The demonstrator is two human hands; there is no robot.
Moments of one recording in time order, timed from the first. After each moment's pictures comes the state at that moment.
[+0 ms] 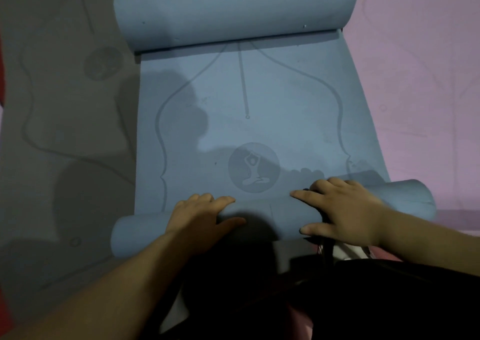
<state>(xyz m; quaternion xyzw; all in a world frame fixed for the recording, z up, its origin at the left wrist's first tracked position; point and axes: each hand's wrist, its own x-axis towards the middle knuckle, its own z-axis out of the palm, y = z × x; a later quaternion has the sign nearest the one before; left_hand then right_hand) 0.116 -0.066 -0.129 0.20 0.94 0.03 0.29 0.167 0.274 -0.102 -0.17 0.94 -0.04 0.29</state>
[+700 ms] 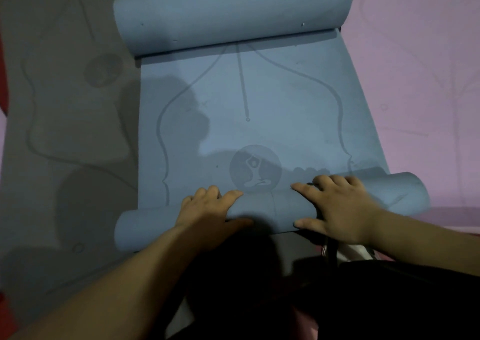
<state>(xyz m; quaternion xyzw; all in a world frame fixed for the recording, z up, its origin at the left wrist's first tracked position) 0.108 -0.053 -0.123 0.23 0.94 0.00 0.27 0.166 0.256 -0.107 -0.10 0.96 0.00 0.26</state>
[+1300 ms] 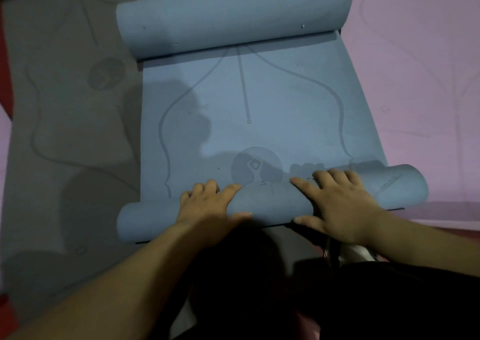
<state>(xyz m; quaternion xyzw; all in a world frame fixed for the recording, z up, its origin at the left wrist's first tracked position) 0.099 -0.048 -0.117 0.18 0.95 -0.01 0.27 0.161 0.252 -0.108 -0.10 0.97 0.02 0.21</state>
